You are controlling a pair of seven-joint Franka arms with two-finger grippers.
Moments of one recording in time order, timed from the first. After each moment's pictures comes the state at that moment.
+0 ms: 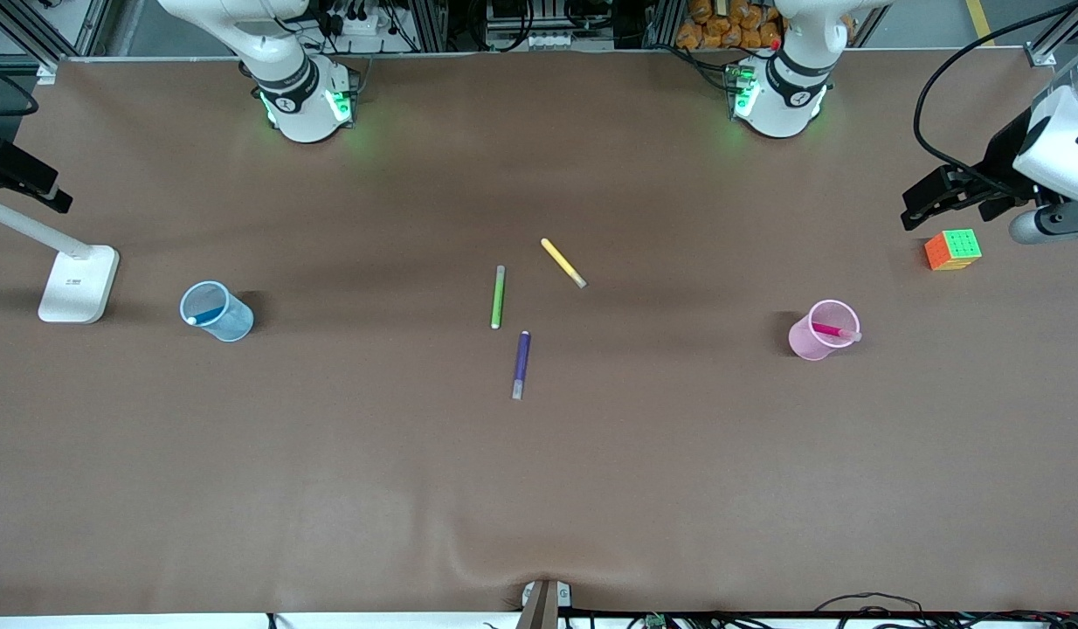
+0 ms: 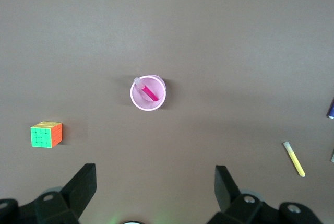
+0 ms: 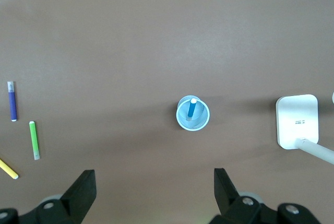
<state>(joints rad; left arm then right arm) 0.21 -0.03 -0.33 -1.57 0.02 1.55 -0.24 0.00 -0.06 -0.10 -1.53 0.04 1.48 0.02</state>
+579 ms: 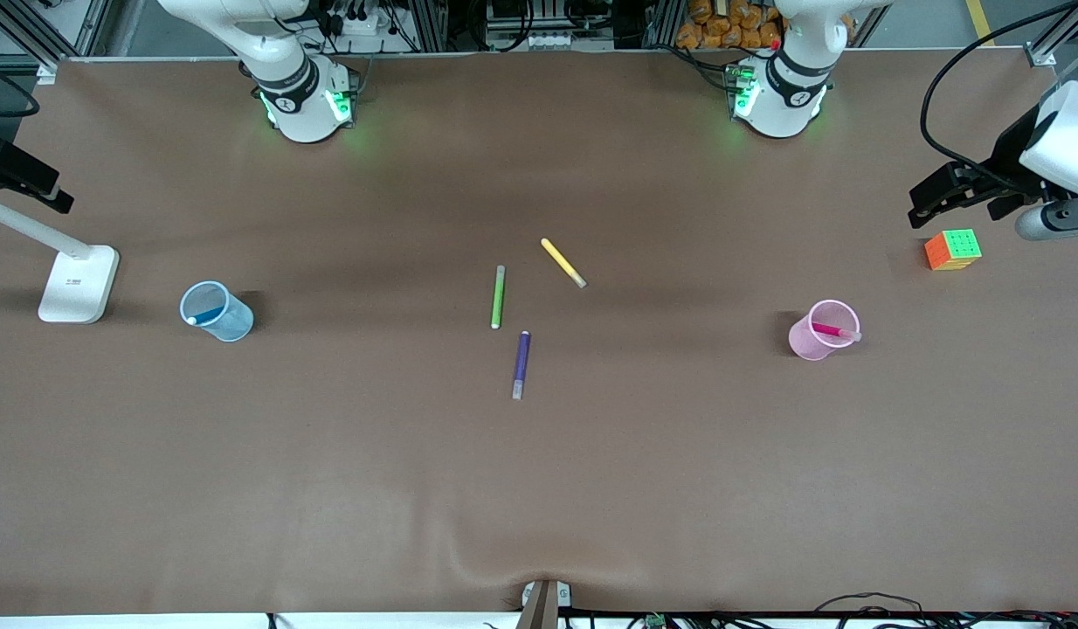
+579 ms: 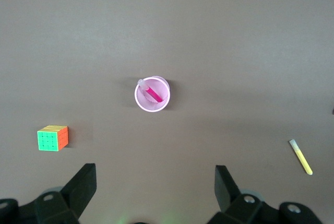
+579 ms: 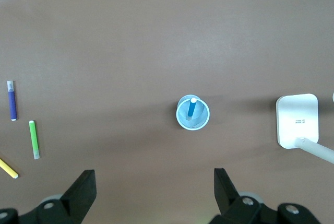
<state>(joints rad) 0.21 -0.03 -0.33 -1.57 0.03 1.55 -0.20 0.00 -0.06 -0.10 -1.53 0.04 1.47 0.02</state>
